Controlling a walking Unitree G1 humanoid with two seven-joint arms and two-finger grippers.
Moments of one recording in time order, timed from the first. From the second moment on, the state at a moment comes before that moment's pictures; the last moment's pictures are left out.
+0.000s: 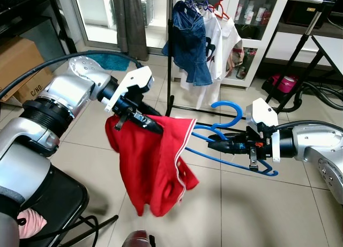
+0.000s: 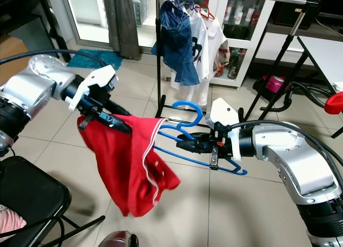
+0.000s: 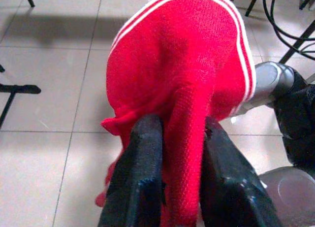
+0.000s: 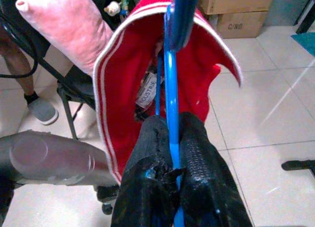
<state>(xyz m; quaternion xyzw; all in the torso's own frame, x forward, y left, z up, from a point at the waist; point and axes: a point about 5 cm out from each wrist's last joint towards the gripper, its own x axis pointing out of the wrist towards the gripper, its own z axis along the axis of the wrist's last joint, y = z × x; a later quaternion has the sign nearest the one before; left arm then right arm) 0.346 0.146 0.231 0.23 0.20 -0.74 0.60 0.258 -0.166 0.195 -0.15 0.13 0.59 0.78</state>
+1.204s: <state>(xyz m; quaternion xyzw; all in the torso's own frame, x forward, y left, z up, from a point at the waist) 0.350 0.195 0.210 0.18 0.16 -0.65 0.72 0.278 -0.207 0.221 -0.07 0.03 0.46 0.89</state>
